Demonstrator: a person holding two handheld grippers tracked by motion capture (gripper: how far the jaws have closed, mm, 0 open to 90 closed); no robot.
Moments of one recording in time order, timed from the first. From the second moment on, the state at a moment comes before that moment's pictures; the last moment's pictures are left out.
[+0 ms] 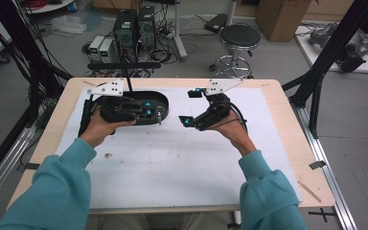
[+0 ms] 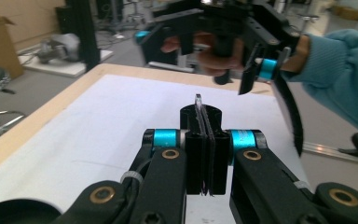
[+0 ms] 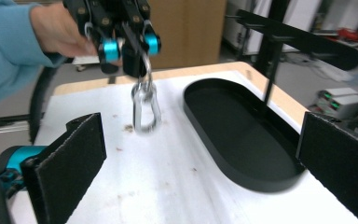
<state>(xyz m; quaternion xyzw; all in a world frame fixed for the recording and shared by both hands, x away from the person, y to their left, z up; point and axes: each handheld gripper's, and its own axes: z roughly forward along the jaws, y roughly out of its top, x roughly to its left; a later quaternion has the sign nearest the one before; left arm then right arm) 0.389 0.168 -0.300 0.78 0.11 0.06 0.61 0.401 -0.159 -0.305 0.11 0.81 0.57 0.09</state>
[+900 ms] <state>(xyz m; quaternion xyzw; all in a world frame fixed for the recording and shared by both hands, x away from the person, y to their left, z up) 0.432 0.210 -0.262 0.82 0.17 0.13 0.52 0.341 -0.262 -0.375 0.26 0.73 0.60 0.21</state>
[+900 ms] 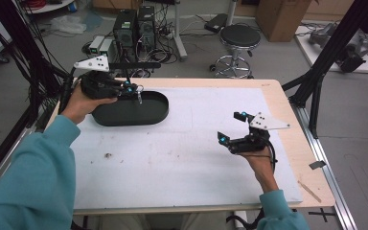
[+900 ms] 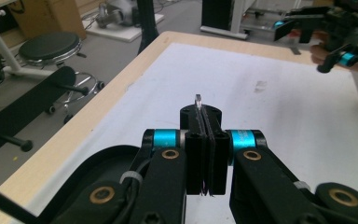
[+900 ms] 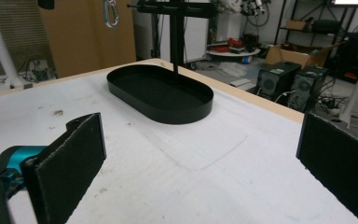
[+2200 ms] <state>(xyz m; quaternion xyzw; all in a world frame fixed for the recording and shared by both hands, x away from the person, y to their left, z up) 0.501 0.209 -0.257 0.86 0.26 0.19 0.40 0.298 -0.317 -0.433 0.29 0.66 0.63 0.28</state>
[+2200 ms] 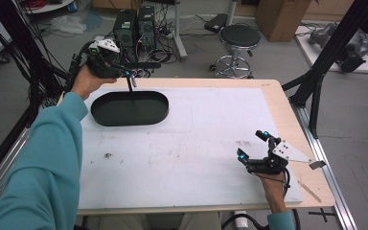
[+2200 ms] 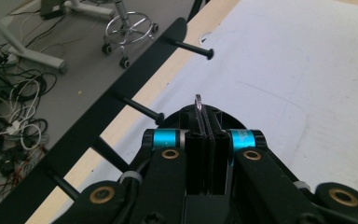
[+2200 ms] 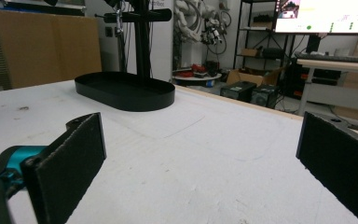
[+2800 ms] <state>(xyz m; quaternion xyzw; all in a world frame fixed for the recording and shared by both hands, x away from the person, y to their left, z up) 0.512 0.209 -0.265 0.85 0.29 0.20 0.38 0.299 -0.319 -0.454 0.31 0.65 0.63 0.28</state>
